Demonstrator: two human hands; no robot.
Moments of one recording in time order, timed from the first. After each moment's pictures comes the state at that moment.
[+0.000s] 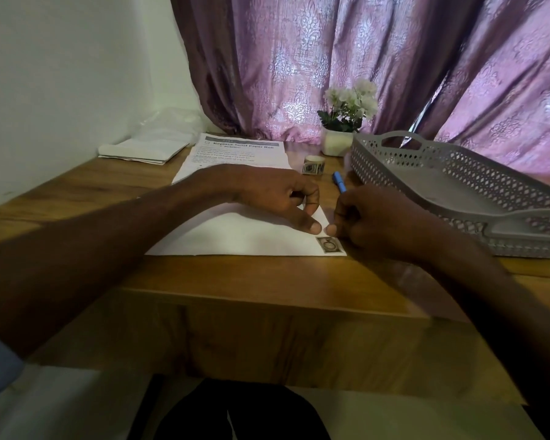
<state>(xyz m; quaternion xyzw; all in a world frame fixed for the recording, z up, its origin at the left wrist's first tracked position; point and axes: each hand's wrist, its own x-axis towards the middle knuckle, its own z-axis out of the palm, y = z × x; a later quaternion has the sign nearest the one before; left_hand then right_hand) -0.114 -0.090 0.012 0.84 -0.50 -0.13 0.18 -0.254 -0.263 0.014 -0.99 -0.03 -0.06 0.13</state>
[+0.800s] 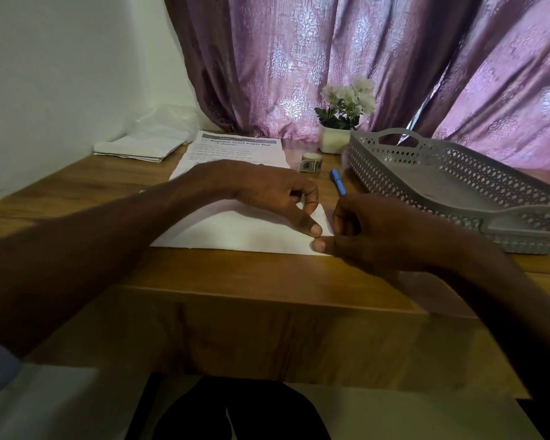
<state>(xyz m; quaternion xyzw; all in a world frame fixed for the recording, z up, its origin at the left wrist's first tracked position) -0.116 -0.094 0.014 0.84 -0.50 -0.14 0.15 -0.272 -0.260 0.019 -0.99 -0.04 0.00 0.16</state>
